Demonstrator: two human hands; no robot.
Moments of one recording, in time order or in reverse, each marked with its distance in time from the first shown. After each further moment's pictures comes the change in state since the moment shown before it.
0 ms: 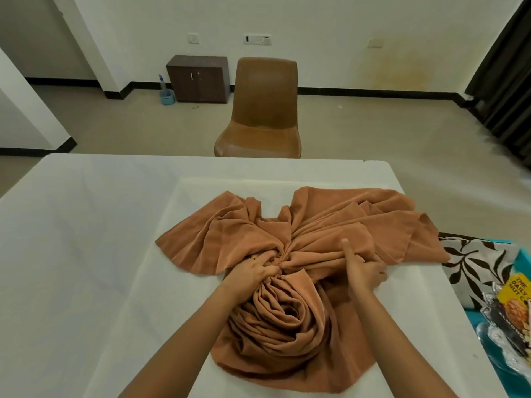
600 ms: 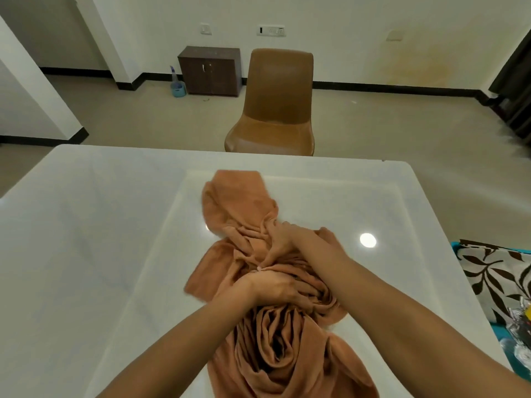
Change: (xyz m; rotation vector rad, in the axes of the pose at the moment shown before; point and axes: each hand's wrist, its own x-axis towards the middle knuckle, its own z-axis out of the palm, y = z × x) left_hand 0.031 0.008 -0.013 0.057 -0.155 0.670; right_hand -0.033 -0.085 0.147 -1.278 -0.941 -0.906
